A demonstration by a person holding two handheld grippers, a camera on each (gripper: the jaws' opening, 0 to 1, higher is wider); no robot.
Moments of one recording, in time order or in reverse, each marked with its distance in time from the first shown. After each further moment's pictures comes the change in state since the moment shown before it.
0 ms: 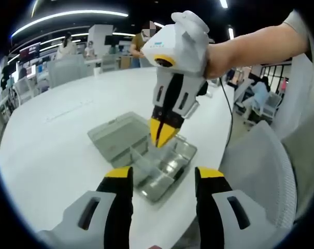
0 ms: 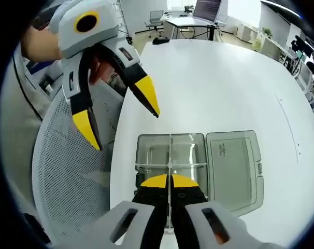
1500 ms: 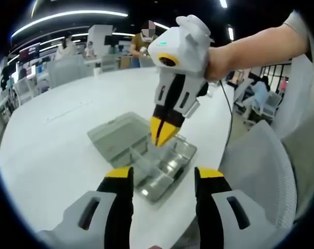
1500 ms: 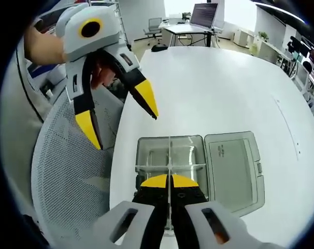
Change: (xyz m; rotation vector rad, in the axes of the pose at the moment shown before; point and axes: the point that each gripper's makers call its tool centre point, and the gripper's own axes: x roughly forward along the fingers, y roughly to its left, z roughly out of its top) left arm -0.001 0.000 -0.001 0.001 0.001 0.002; right arm 0.000 0.000 0.002 0.016 -0.057 -0.005
